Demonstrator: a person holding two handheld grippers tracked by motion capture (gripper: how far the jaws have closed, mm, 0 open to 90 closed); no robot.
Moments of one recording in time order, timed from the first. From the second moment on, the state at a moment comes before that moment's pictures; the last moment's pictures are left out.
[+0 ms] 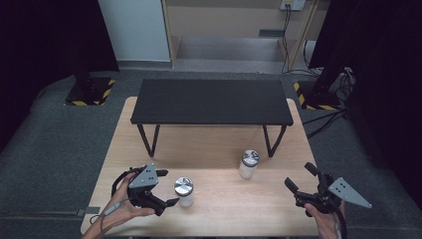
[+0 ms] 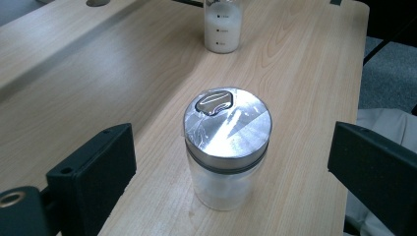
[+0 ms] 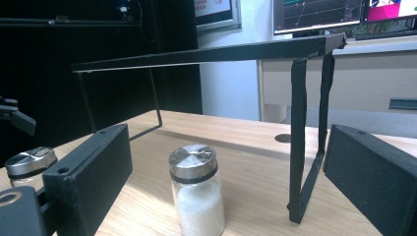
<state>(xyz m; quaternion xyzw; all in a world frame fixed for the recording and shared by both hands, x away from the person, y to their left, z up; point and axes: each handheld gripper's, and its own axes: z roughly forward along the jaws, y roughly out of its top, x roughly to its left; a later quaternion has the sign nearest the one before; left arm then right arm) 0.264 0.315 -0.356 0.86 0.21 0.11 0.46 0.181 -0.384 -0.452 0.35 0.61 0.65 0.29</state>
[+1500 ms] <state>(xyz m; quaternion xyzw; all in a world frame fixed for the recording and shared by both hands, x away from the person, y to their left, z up) 0.286 0.288 -0.388 0.86 0.19 0.11 0.47 0.181 -0.384 -0.453 0.35 0.61 0.65 0.29</state>
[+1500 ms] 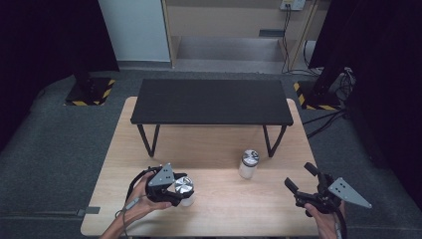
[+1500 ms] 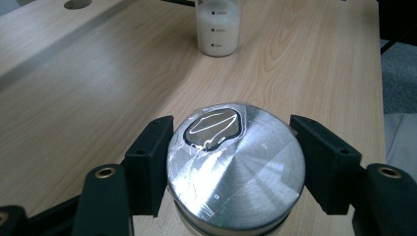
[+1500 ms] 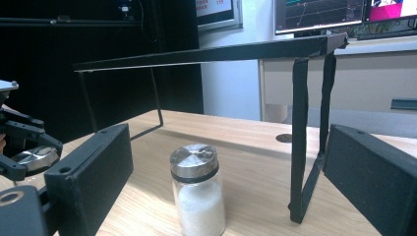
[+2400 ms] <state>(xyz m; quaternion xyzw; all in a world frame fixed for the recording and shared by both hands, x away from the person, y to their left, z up) 0.277 0.305 -0.281 0.83 0.21 0.12 0.50 0.183 -0.384 -0.454 0.35 0.61 0.65 0.28</state>
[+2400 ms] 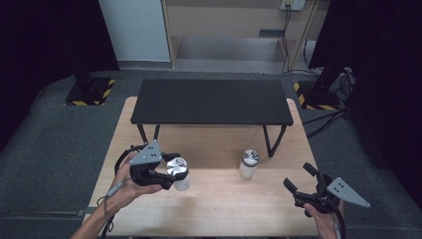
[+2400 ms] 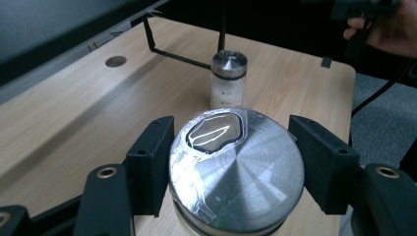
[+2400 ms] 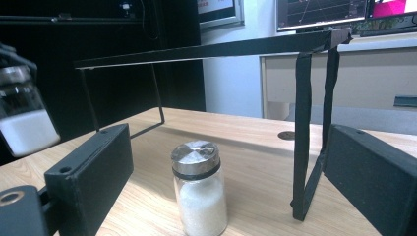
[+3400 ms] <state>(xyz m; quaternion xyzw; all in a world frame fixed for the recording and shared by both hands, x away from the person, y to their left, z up) 0.302 0.296 -0.140 0.80 0.29 0.19 0.49 0.185 -0.386 -0.456 0.35 0.61 0.65 0.28</state>
